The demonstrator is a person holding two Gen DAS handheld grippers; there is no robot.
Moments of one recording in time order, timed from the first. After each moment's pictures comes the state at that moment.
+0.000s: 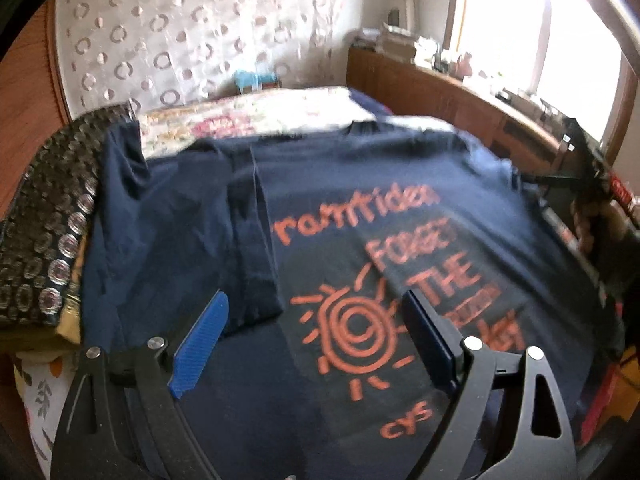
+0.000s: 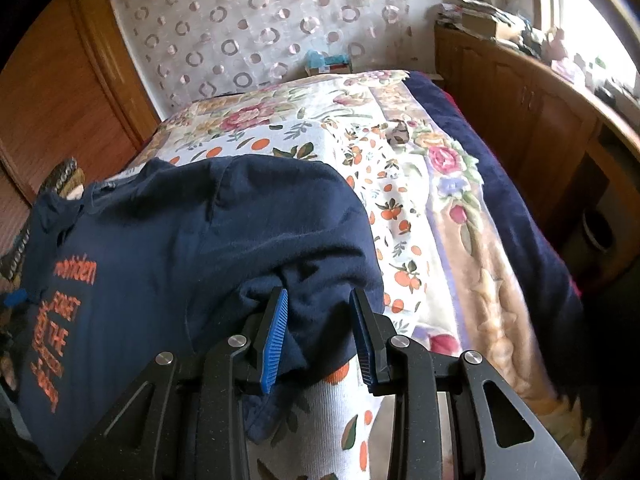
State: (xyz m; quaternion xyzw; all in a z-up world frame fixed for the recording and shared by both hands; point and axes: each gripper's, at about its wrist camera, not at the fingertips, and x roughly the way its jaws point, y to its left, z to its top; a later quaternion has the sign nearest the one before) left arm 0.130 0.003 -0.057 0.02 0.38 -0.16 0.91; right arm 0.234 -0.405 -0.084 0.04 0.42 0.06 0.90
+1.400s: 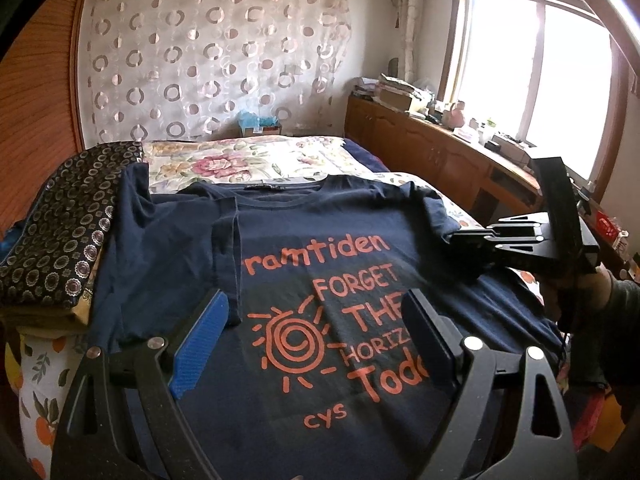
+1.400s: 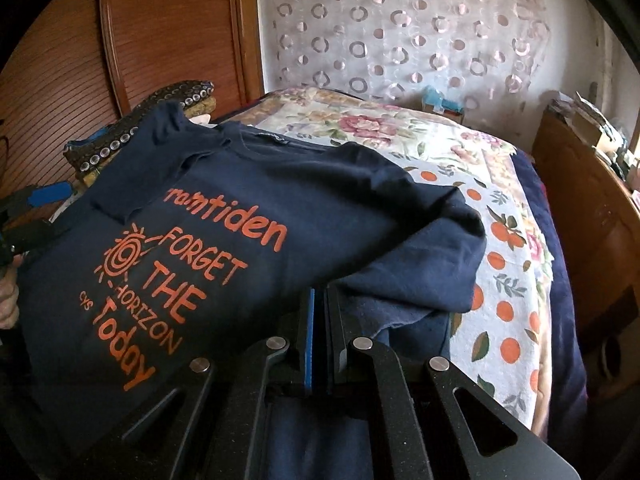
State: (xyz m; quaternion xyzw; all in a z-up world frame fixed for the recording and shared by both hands) left arm 0.087 -0.014 -0.026 -0.01 0.32 -0.16 0.93; right arm 0.189 -0.247 -0.064 -0.08 0.37 0.20 0.90
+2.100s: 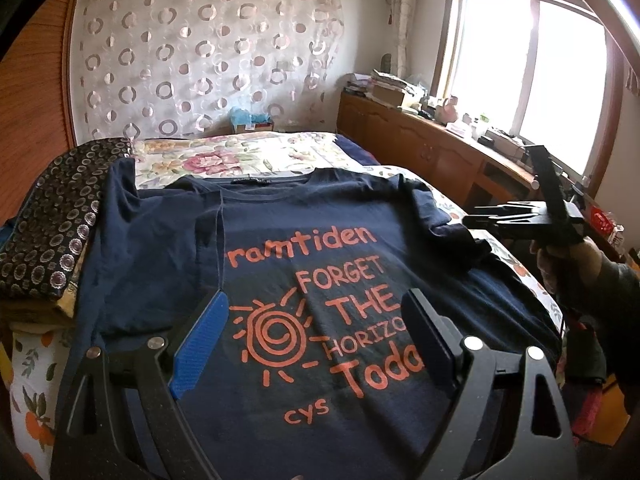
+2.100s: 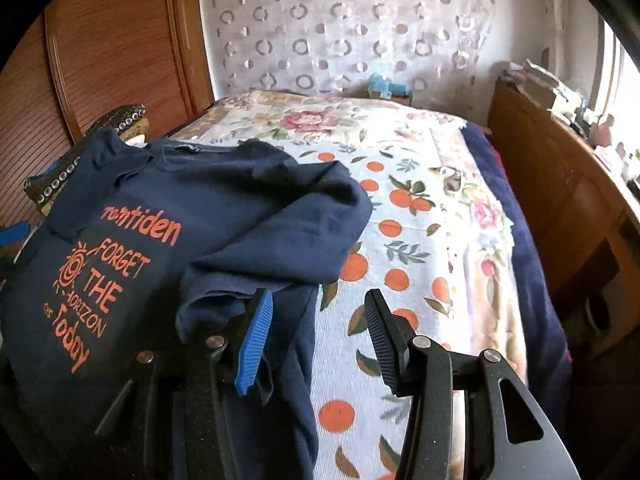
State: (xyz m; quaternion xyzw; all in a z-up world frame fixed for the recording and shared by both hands) left arm 0.084 -0.026 -0.032 -0.01 0.32 -0.17 0.93; right arm 0.199 -0.307 -0.077 -0.04 0.39 0.14 0.91
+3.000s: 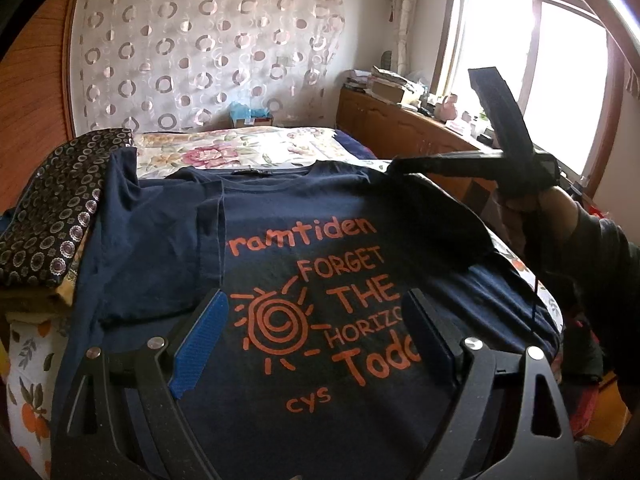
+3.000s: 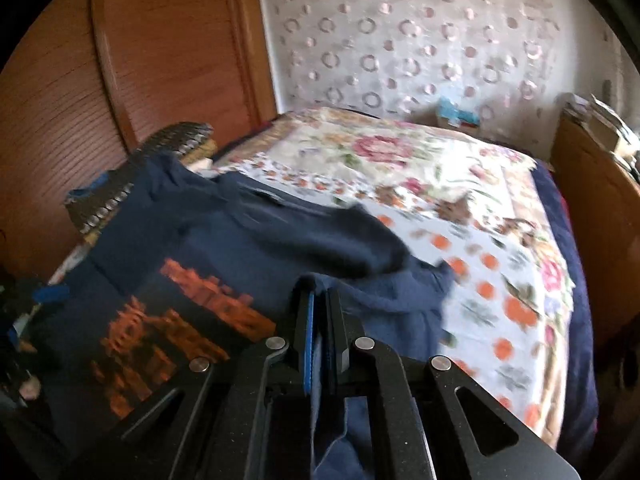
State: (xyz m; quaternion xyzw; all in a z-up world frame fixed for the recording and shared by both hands) left arm 0.079 -0.019 -0.037 -0.02 0.33 -0.17 0.93; right arm 0.239 -0.222 -0.026 -0.04 0.35 0.26 0.90
